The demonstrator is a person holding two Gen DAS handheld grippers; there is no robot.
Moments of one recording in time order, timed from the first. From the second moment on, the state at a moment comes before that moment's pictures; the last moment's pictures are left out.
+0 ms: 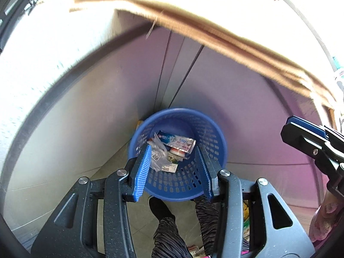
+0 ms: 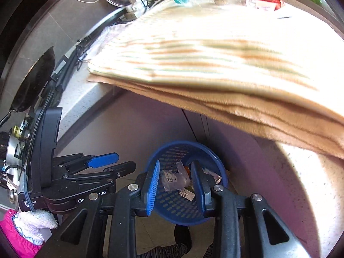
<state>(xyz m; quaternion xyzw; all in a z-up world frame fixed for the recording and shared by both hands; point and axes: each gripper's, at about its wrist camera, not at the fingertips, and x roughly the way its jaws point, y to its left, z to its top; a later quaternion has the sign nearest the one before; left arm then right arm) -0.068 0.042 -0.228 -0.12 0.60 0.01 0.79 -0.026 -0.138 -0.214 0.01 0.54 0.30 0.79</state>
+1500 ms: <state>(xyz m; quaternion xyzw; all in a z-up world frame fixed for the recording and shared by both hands) 0.137 -0.004 -0.081 -0.21 0.48 0.06 0.85 0.204 -0.296 -0.106 0.14 0.49 0.26 0.82</state>
